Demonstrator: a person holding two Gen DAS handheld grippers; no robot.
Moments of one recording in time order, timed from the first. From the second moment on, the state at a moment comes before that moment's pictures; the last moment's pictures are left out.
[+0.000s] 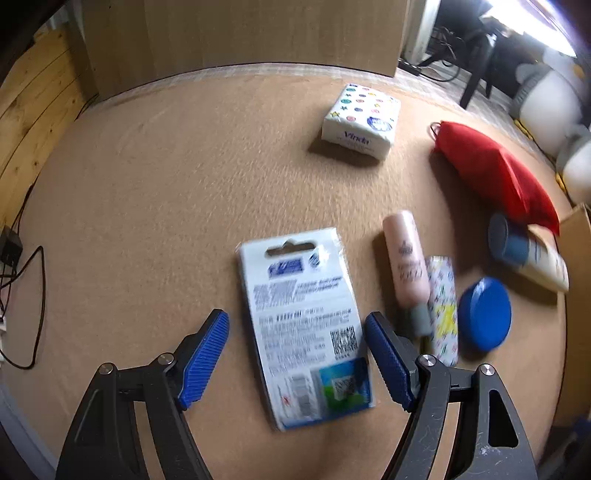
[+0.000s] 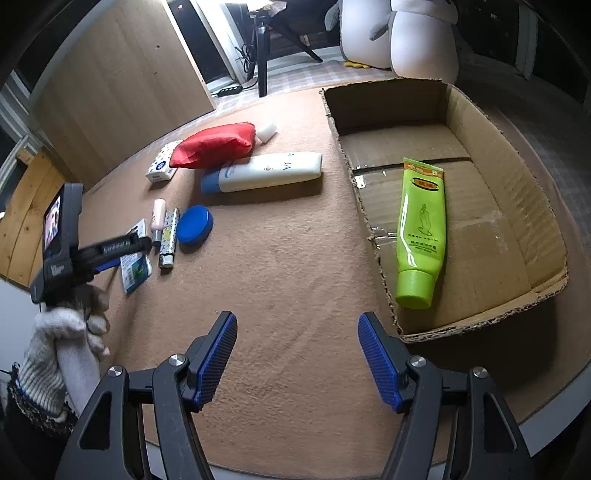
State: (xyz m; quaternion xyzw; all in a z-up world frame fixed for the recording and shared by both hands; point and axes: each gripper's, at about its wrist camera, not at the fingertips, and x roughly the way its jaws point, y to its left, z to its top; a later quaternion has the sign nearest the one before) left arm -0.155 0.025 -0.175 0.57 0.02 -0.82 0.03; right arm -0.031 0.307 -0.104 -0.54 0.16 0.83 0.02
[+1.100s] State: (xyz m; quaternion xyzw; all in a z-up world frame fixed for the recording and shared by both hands) left arm -0.130 0.006 -0.148 0.56 0.03 -0.83 -0.04; right arm -0.041 0.294 -0.098 -0.53 0.16 0.83 0.02
